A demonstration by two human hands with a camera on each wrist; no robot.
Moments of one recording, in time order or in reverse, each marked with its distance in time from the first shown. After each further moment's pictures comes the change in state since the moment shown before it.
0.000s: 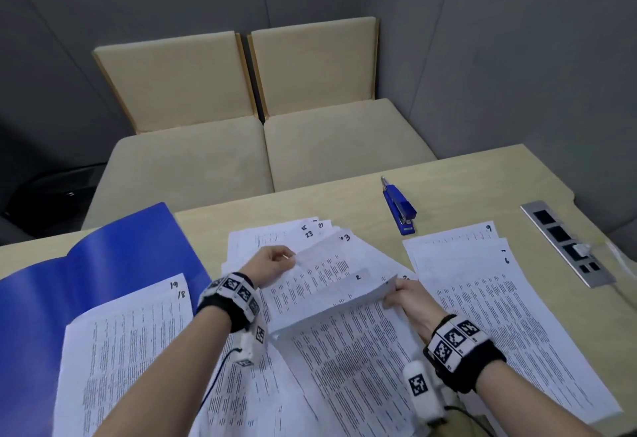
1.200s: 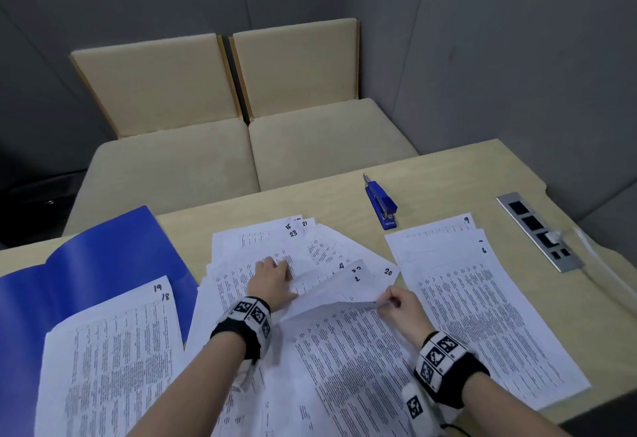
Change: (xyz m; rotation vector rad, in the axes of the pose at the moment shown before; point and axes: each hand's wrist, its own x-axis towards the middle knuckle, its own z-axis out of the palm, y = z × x) left_hand -0.011 -0.001 0.058 0.838 0.117 -0.029; right_hand -0.019 0.040 -0.015 -0.211 0.123 -0.182
